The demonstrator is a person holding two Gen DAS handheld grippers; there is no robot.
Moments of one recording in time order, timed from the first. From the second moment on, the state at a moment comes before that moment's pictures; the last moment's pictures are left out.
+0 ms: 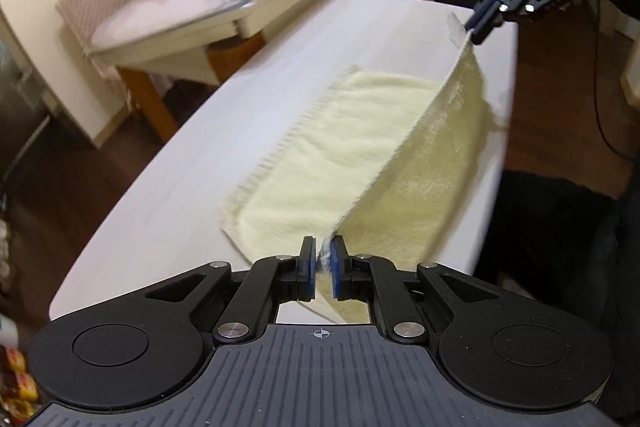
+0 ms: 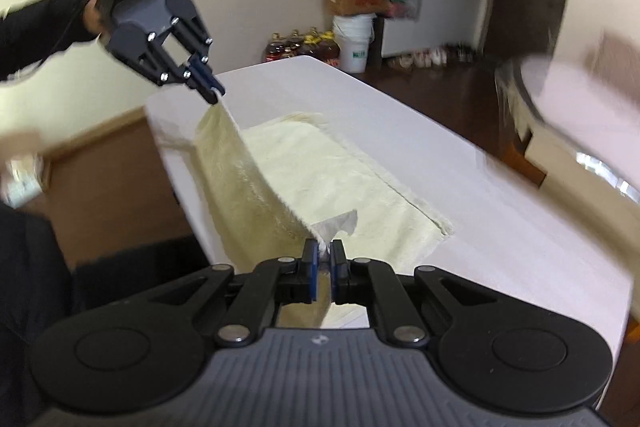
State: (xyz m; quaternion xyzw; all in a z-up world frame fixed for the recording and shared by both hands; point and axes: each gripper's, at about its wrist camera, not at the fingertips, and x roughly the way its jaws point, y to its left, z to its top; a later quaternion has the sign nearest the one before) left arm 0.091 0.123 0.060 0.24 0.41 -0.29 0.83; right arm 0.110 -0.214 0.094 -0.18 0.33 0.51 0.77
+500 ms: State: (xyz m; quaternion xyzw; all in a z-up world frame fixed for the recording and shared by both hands) left arm 0.199 0.143 0.027 0.18 0.46 -0.26 0.83; right arm 0.231 -0.195 0.044 -0.09 0.42 0.48 0.77
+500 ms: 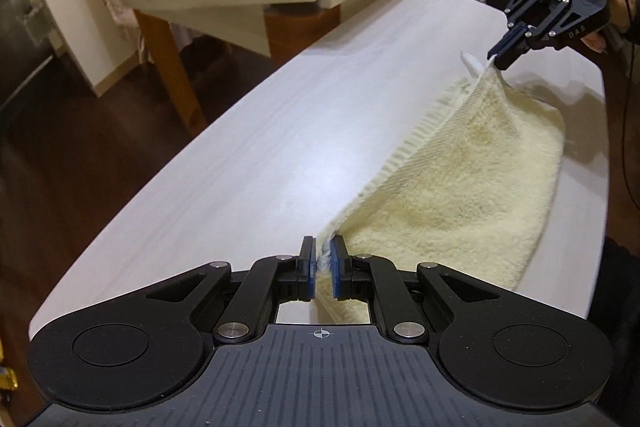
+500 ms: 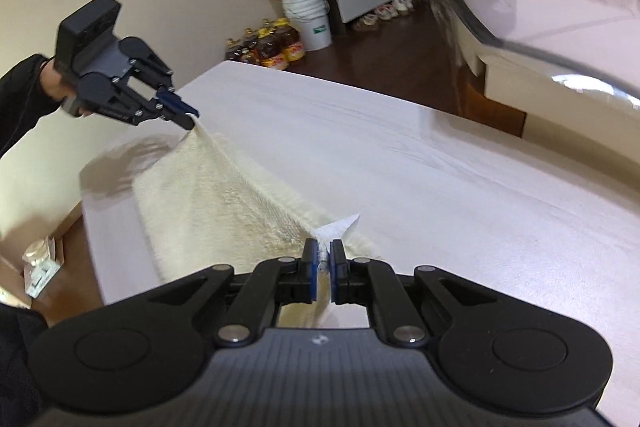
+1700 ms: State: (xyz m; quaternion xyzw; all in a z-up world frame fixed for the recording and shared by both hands) left arm 0.174 0.172 0.021 0.17 0.46 -0.20 0.85; right arm 0.238 -0.189 0.040 -0.07 0.38 0.40 0.83
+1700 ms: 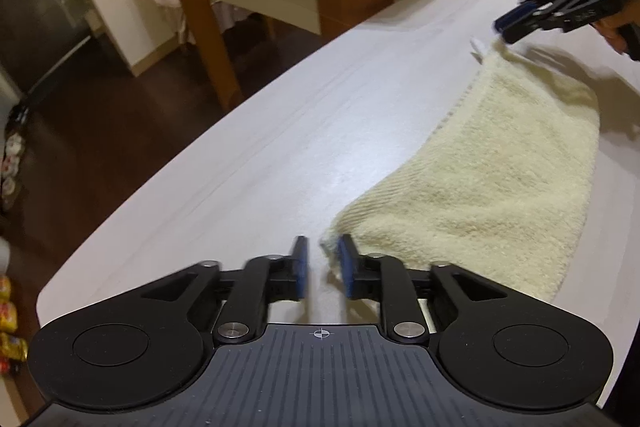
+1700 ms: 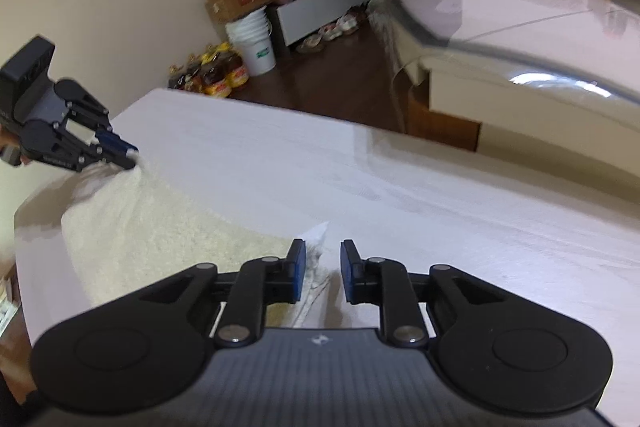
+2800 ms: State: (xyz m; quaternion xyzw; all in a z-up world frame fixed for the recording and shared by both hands) left arm 0.091 0.268 0.055 0.08 0.38 -0.11 0.91; right arm -0.005 0.082 -0.003 -0.43 0.18 0.41 0.79
